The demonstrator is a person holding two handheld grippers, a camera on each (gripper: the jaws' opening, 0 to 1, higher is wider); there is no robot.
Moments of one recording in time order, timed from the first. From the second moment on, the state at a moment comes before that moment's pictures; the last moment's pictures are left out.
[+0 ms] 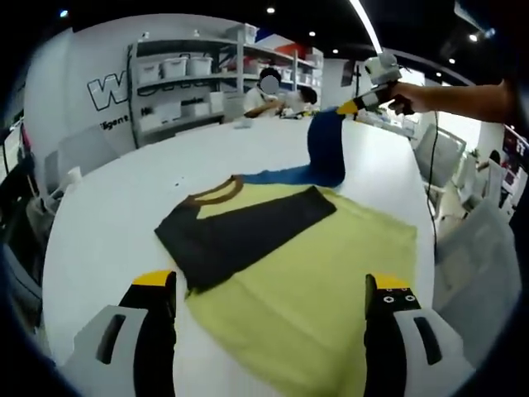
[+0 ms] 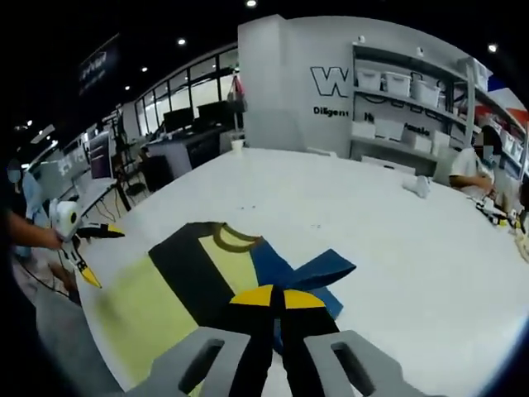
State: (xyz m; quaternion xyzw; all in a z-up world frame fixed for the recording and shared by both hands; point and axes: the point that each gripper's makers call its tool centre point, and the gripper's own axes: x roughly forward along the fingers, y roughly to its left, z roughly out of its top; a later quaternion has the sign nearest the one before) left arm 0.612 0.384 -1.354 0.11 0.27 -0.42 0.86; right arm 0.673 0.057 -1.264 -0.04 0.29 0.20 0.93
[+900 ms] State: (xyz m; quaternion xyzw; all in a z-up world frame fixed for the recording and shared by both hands) left arm 0.599 0.407 -1.358 0.10 0.27 -0.40 0.87; right arm 0.678 0.170 -1.226 -0.06 0.27 0.30 0.91
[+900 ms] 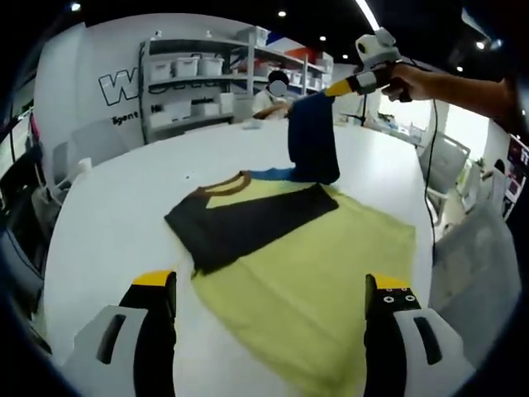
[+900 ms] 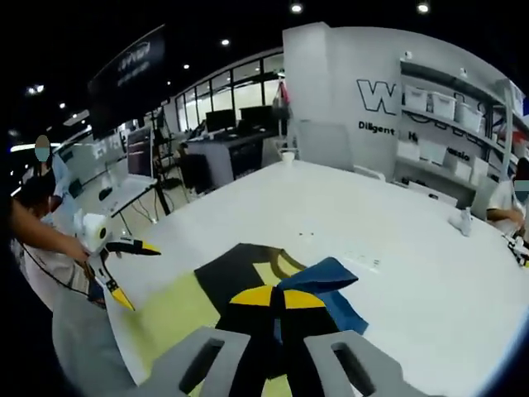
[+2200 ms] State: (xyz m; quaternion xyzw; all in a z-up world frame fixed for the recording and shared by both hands) left arm 0.597 0.436 -1.363 0.07 0.27 -0.37 0.89; right arm 0.699 0.317 -1.282 -0.09 0.28 0.41 0.86
